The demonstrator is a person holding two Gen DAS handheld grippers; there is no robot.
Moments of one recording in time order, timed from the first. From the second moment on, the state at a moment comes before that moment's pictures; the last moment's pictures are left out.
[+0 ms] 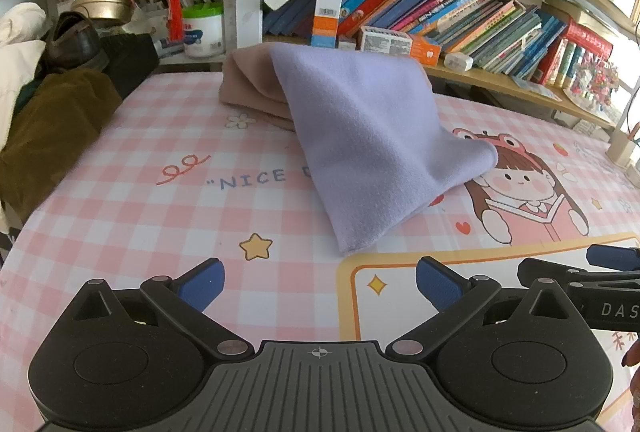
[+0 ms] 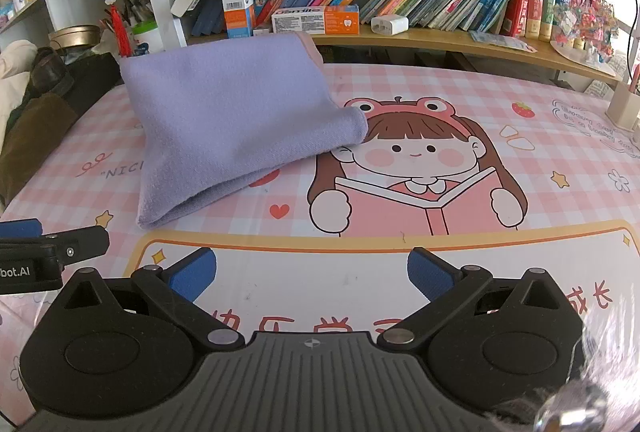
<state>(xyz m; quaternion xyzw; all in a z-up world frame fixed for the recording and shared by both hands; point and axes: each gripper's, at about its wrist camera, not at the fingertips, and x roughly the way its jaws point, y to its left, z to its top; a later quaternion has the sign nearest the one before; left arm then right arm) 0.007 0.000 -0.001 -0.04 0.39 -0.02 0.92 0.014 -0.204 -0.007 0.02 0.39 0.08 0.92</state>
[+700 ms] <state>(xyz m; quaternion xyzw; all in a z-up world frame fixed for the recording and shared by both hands) 0.012 0.007 -0.004 -0.07 0.39 -0.04 0.92 0.018 -0.205 -0.011 0.02 0.39 0.08 0.92</state>
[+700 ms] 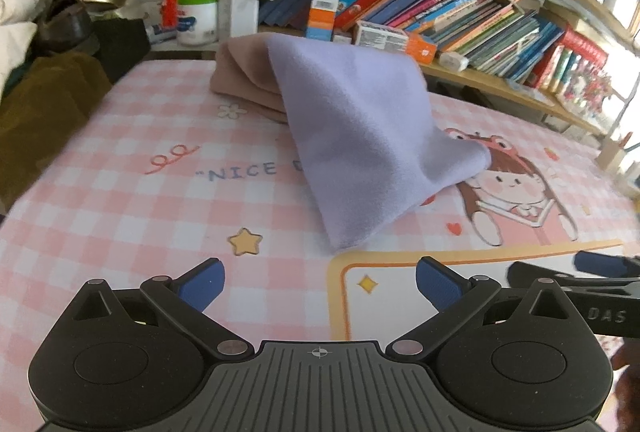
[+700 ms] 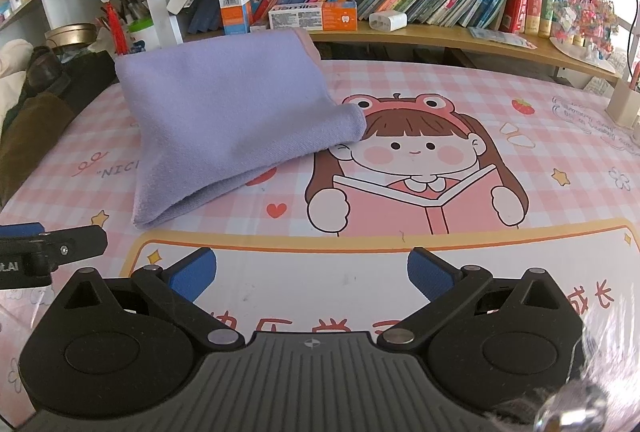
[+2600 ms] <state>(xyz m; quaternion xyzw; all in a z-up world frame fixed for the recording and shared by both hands) 0.108 -0.099 -0.047 0.08 0.37 0.09 0.92 0.002 -0.391 -0.035 0.26 0.46 0.13 0.84</state>
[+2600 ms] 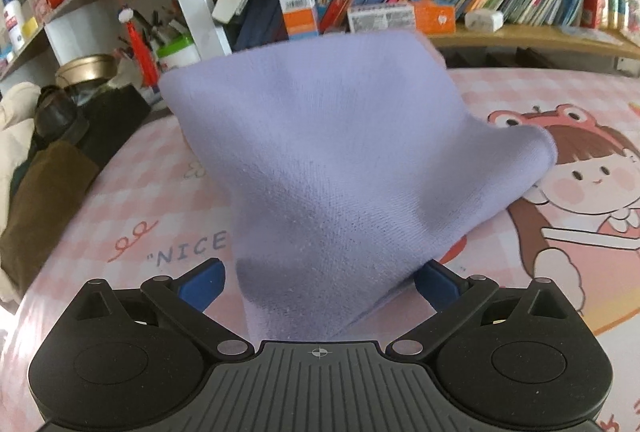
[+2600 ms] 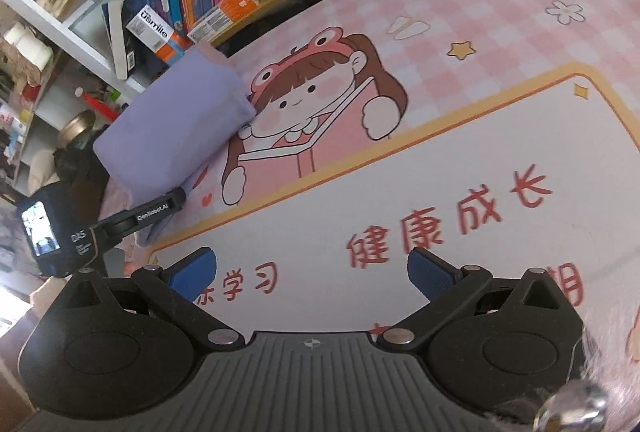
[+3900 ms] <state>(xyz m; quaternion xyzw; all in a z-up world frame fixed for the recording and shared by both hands) -0.071 -0.169 0.071 -0.01 0.20 0.08 0.98 0.052 -0.385 -0.074 0.45 0.53 0.33 0.64</state>
